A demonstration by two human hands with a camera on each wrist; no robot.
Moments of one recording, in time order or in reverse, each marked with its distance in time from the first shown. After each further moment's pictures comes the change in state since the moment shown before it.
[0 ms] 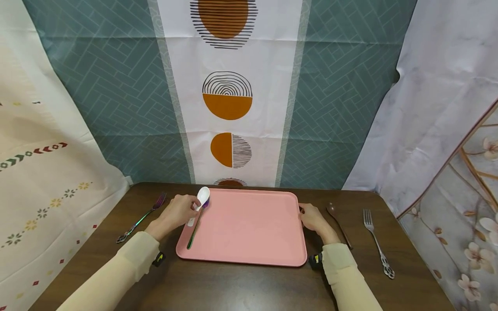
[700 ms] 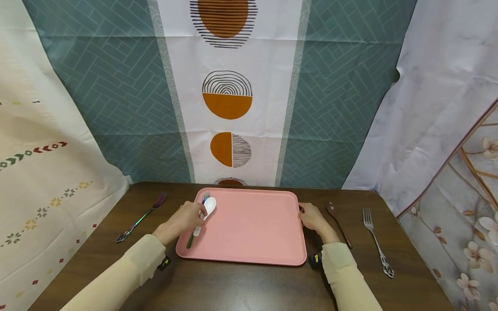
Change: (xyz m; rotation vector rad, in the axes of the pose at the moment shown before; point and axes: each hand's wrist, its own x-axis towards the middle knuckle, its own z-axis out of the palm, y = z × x) left_hand -0.008 0.016 0.018 0.030 -0.117 -0.009; right_hand 0.001 0.000 -0.001 0.007 -0.006 0.011
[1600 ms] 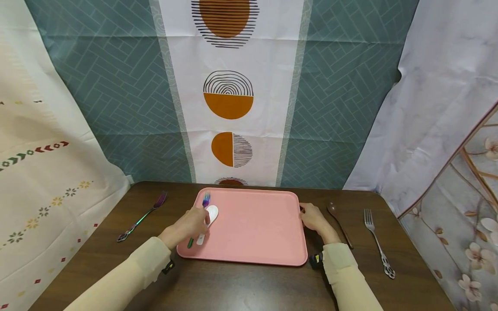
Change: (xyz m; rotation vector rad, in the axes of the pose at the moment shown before) left_hand -0.010 0.014 0.010 0.087 -0.060 0.026; right_hand -0.002 -0.001 0.002 -0.005 0.017 -0.018
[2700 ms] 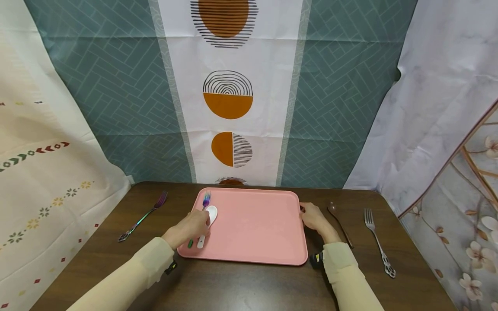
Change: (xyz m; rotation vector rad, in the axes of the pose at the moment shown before) left_hand 0.000 0.004 0.005 0.002 -0.061 -0.044; right_hand 0.000 0.000 -0.001 -0.011 -0.002 0.025
